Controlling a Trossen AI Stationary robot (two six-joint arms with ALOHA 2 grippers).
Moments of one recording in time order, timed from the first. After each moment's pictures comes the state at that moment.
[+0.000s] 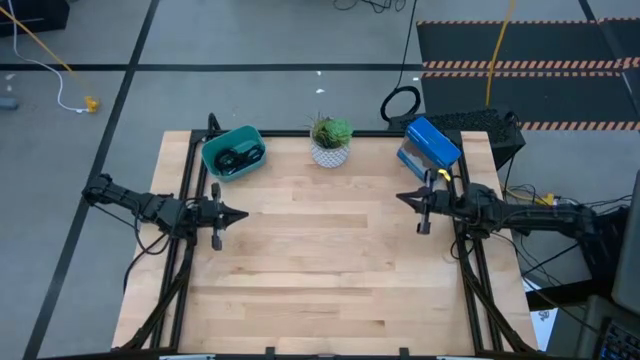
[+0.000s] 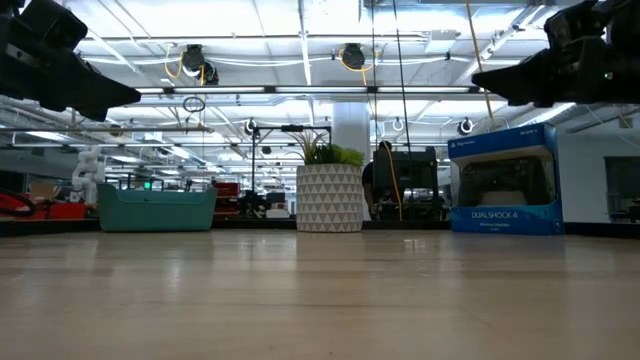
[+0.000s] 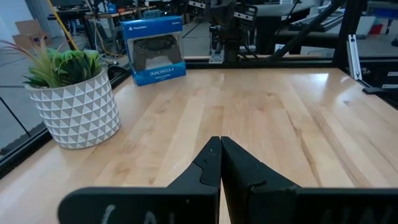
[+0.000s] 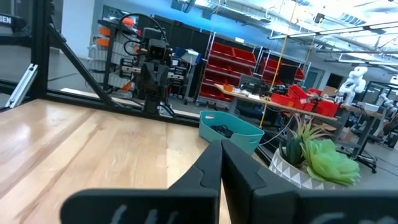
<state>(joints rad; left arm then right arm) -0.36 0.09 0.11 -0.18 -0.46 -0.02 -0.14 0.30 0.02 0.39 0.00 -0.25</state>
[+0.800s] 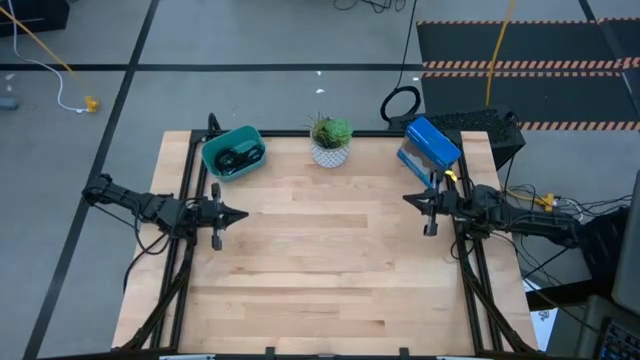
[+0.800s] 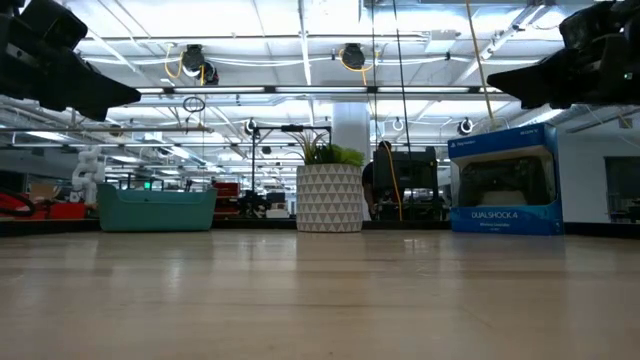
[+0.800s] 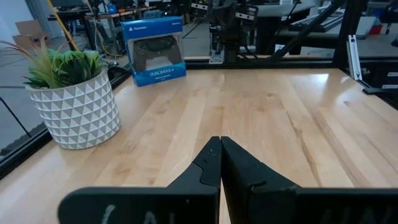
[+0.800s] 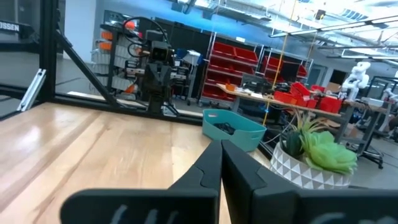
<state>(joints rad) -0.36 0.09 0.11 -0.17 -0.46 -0.02 -0.14 0.00 0.02 0.10 -0.01 -0.21</state>
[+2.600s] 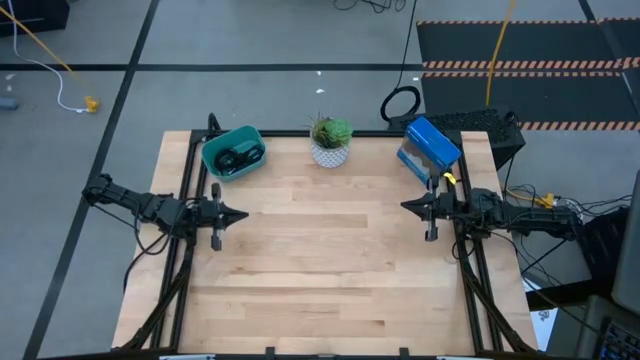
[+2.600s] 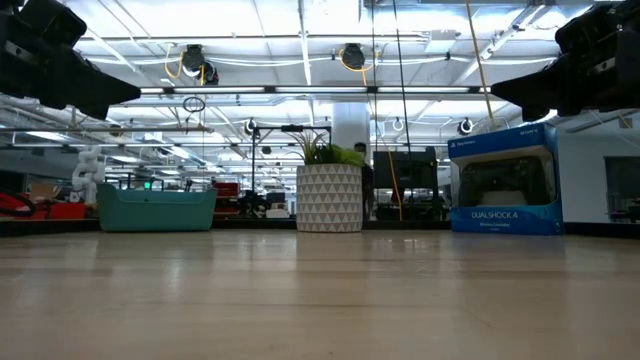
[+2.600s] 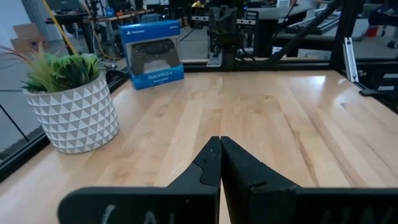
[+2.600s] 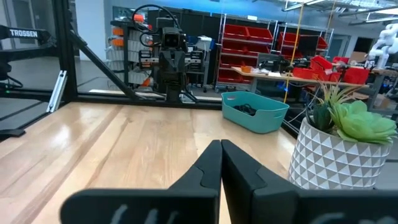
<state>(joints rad) -0.36 0.09 0.11 -0.16 -0.45 -0.01 -0.05 0.00 0.01 0.02 0.05 -0.09</state>
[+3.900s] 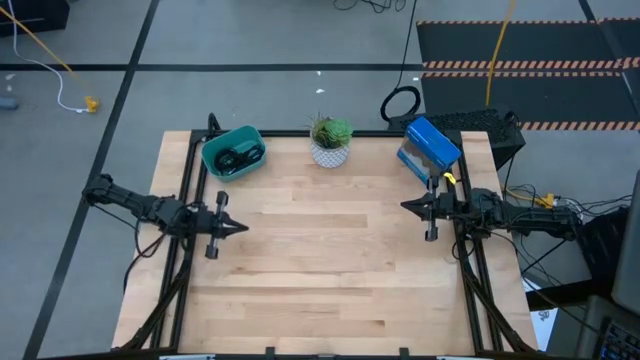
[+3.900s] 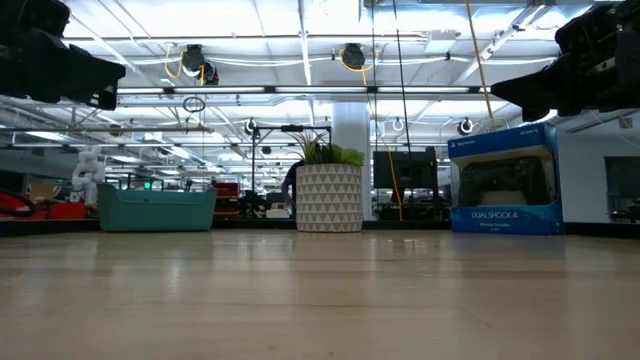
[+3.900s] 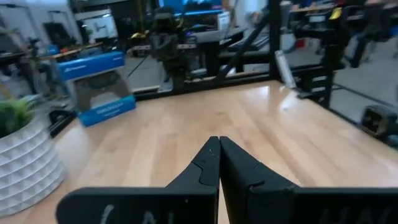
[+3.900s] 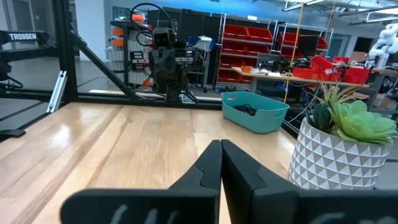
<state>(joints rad) -0.36 0.09 0.04 0.00 -0.24 0.13 -0.05 0.00 0.01 0.02 0.05 -0.09</state>
